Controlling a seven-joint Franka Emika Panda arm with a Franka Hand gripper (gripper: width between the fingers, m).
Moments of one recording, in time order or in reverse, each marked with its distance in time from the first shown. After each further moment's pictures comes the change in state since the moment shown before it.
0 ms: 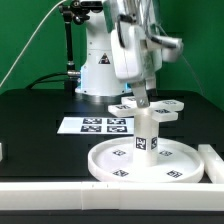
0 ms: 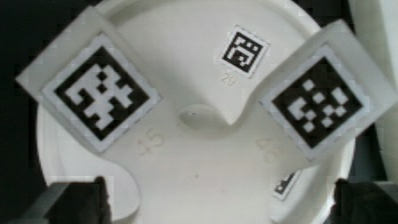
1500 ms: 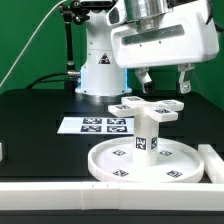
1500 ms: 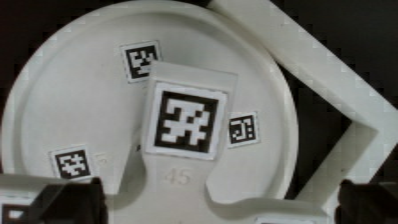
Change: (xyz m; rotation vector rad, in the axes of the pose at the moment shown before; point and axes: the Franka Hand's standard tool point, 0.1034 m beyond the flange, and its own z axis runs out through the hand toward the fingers) arm -0.026 0.014 -0.003 -0.059 0.002 -0.959
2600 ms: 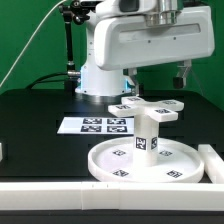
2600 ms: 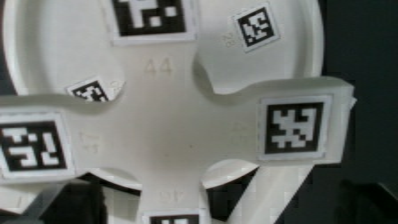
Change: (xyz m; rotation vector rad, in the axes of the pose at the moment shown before) arm 0.012 0.003 -0.005 -0.138 -0.002 -1.418
